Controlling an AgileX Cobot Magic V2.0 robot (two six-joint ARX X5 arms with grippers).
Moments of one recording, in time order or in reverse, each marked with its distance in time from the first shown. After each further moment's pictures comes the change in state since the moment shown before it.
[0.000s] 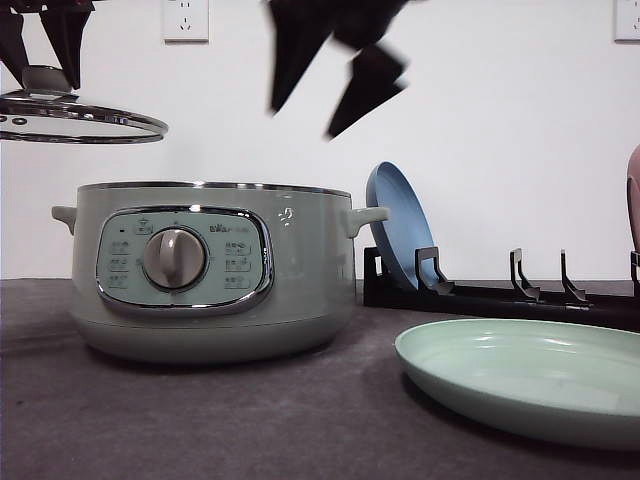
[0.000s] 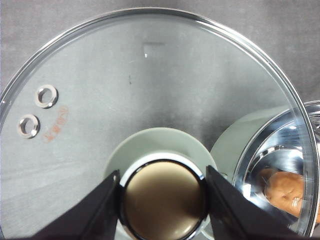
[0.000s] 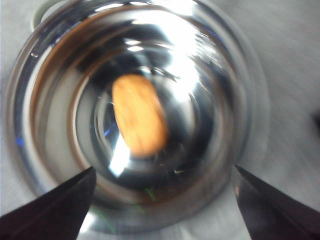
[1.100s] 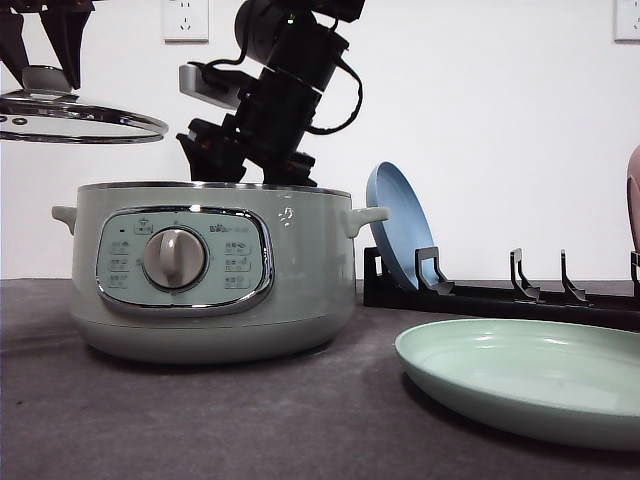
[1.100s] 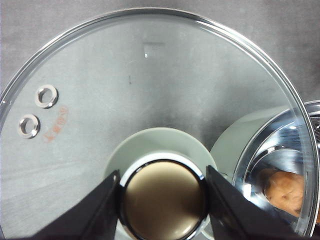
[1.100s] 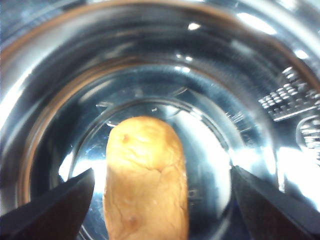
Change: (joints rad) left_arx 0.000 0.000 0.000 0.000 0.000 0.000; right_arx 0.069 0.226 0.044 0.147 0.029 -0.111
